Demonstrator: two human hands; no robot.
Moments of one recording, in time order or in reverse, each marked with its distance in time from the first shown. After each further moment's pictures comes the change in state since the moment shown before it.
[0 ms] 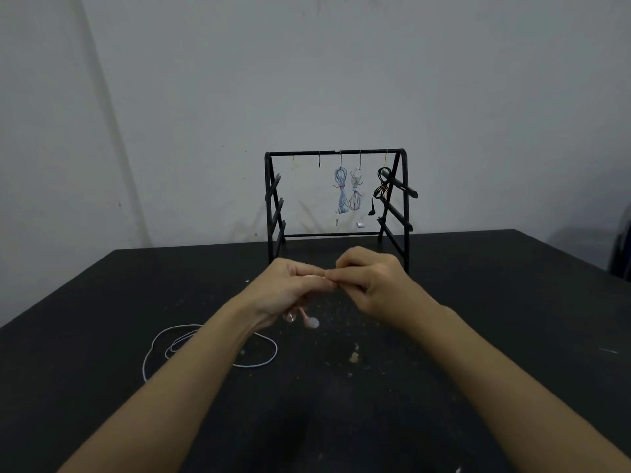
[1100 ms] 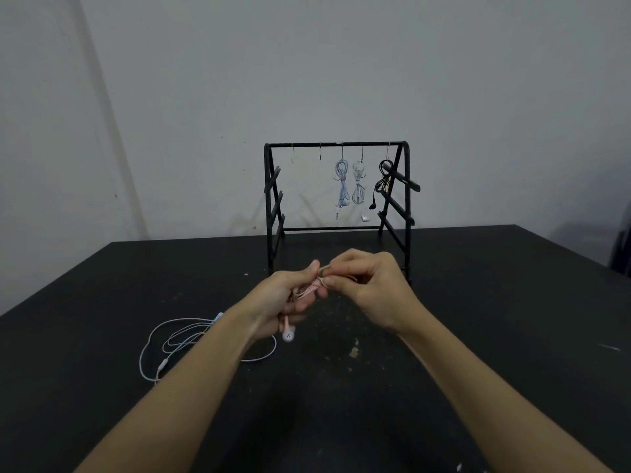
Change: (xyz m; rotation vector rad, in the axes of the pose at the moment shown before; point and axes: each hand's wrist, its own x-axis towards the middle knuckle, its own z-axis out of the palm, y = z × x) left_hand 0.003 -0.023 0.001 -0.285 -0.090 -0.156; right_hand -0.006 -0.007 0.018 0.637 0.098 0.510
